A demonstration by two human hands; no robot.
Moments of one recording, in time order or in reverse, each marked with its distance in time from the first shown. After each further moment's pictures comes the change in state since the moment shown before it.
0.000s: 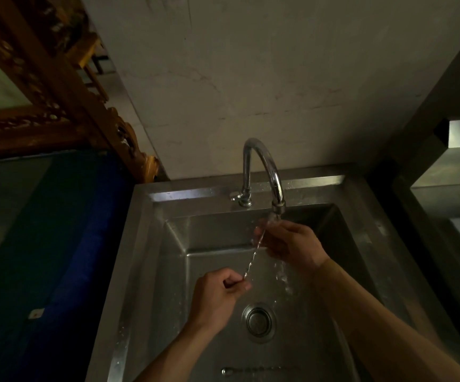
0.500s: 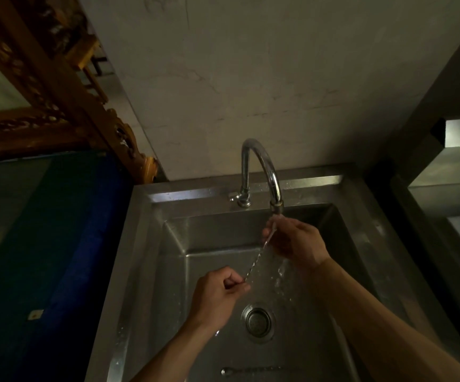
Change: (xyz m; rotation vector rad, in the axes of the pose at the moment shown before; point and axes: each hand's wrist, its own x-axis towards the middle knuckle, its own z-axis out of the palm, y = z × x) left_hand 0.001 0.001 0.001 0.005 -0.042 0.002; right_hand -0.003 0.000 -0.003 0.037 0.099 -0.047
